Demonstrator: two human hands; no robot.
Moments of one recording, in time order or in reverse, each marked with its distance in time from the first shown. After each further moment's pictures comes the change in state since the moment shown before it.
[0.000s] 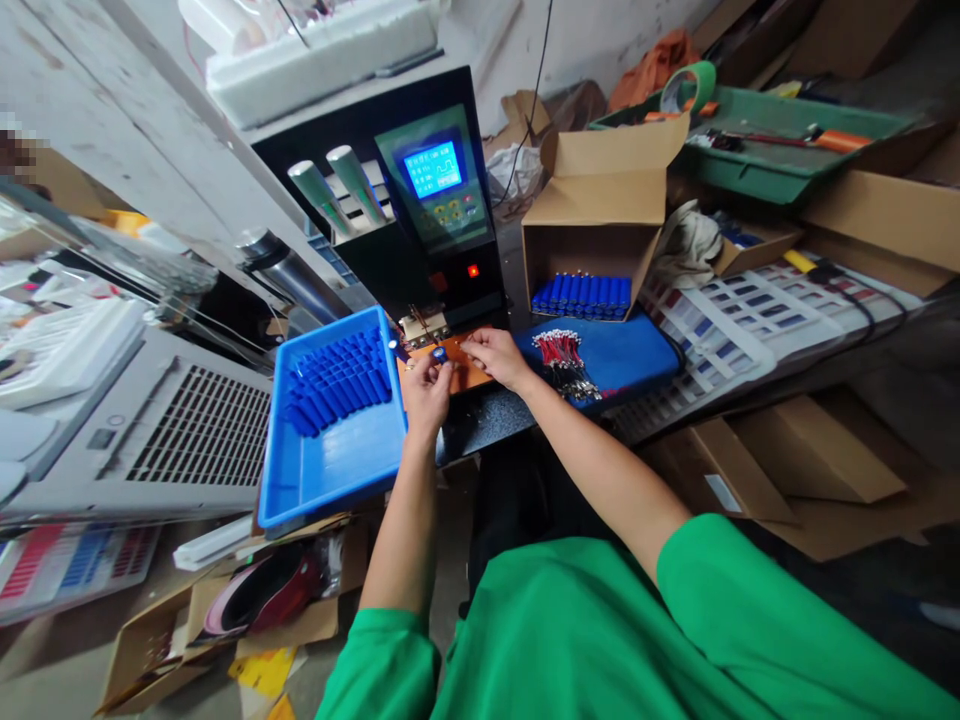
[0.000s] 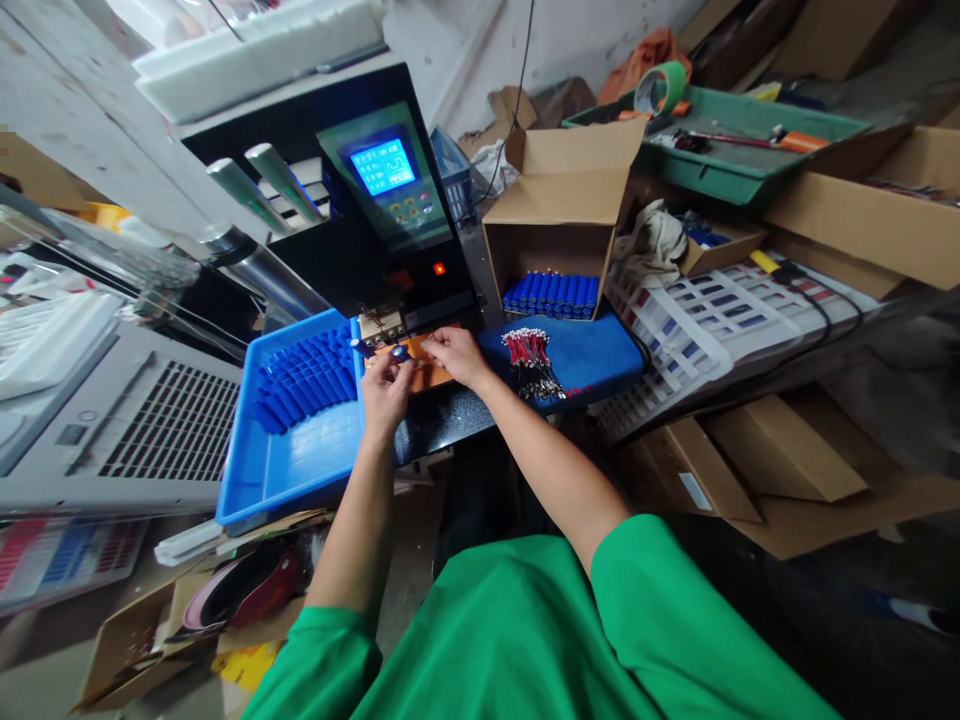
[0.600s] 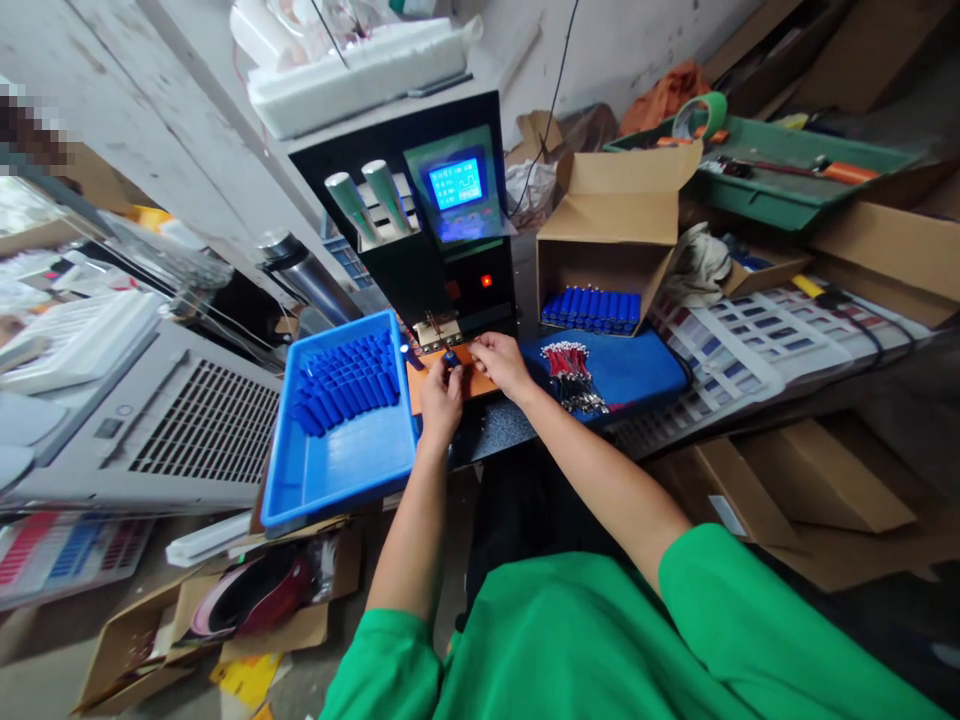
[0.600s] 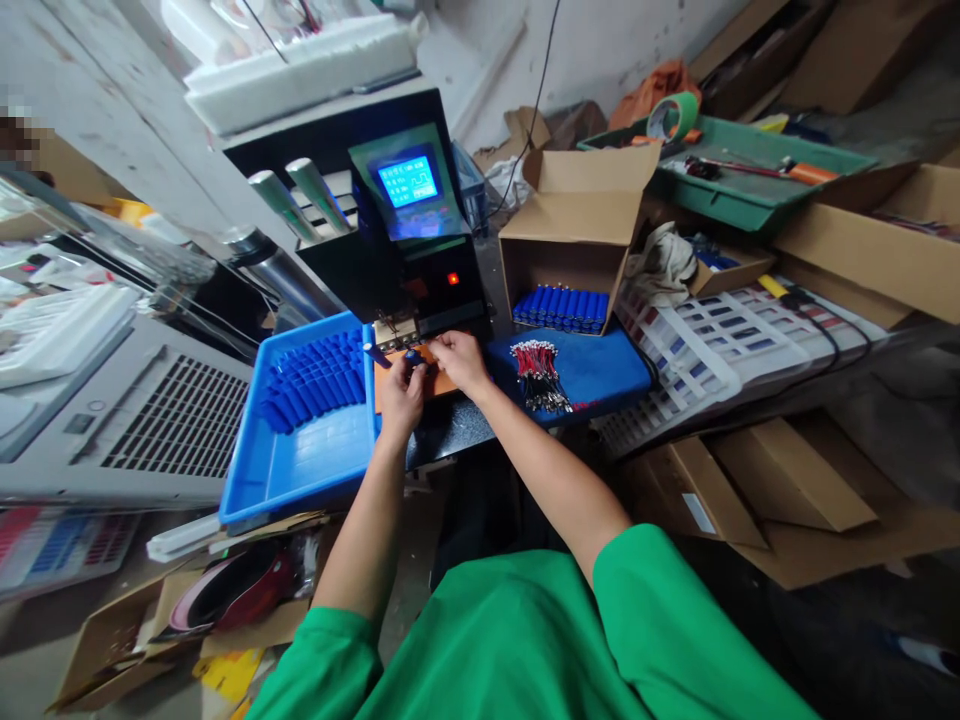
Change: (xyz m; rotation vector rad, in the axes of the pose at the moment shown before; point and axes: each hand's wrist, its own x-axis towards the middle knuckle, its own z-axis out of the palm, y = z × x) left_hand -0.002 -0.007 0.009 0.044 -0.039 -0.053; right_hand 0.008 -0.001 0.017 -0.006 0.114 -0.001
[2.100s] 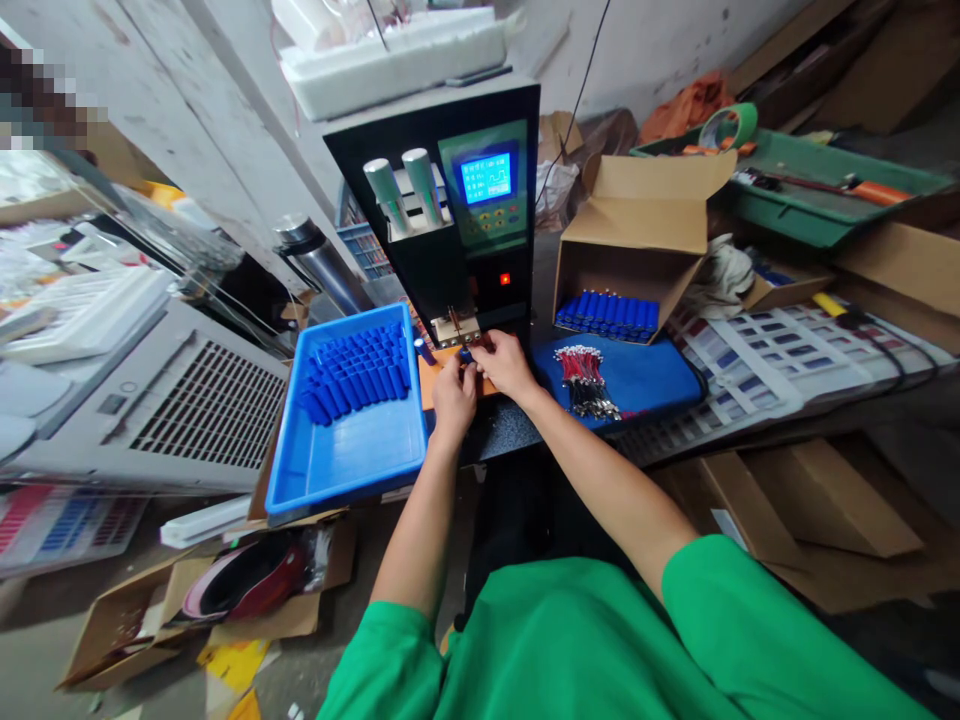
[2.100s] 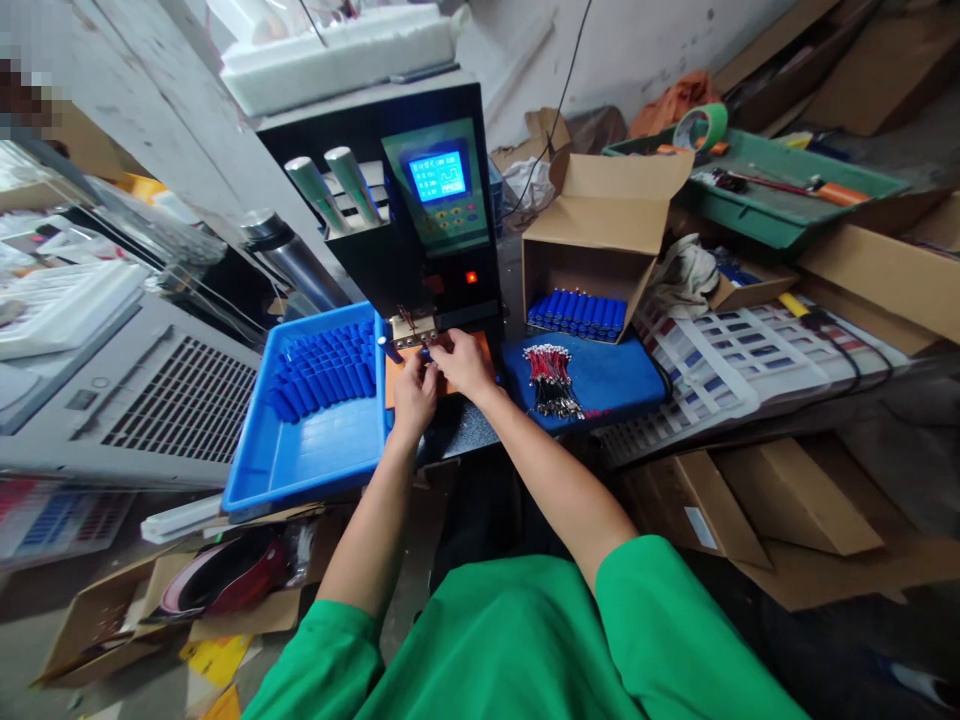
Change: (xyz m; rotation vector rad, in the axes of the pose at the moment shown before) left_hand -0.005 0.004 0.000 0.092 0.011 0.007; right_hand 0.004 0.010 0.012 -0.300 0.001 -0.154
